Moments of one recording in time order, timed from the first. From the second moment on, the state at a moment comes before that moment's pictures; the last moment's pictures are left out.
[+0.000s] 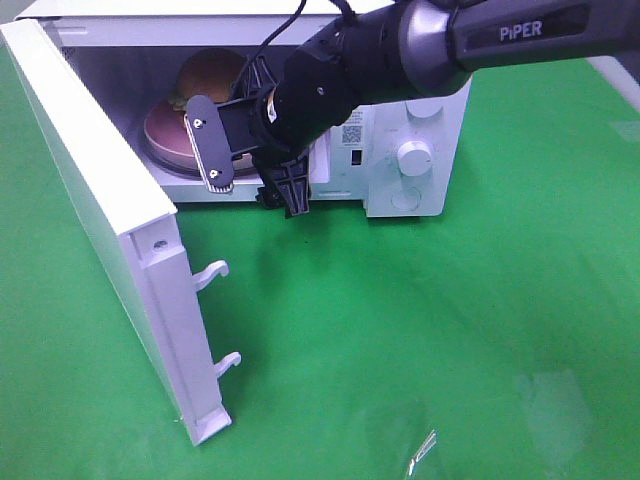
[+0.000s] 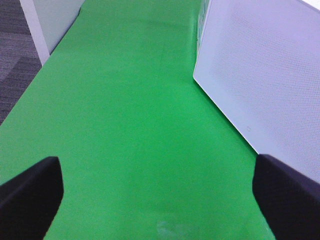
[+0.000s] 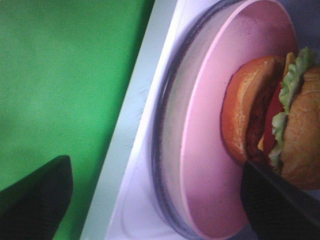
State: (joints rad) left arm 0.03 0.00 -0.52 0.04 1.07 -0.10; right arm 0.69 2.21 -1.65 -0.32 0.28 -1.00
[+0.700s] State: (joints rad) left arm 0.03 0.00 -0.52 0.04 1.07 -0.10; right arm 0.69 2.34 -1.79 -0.32 0.26 -0.98
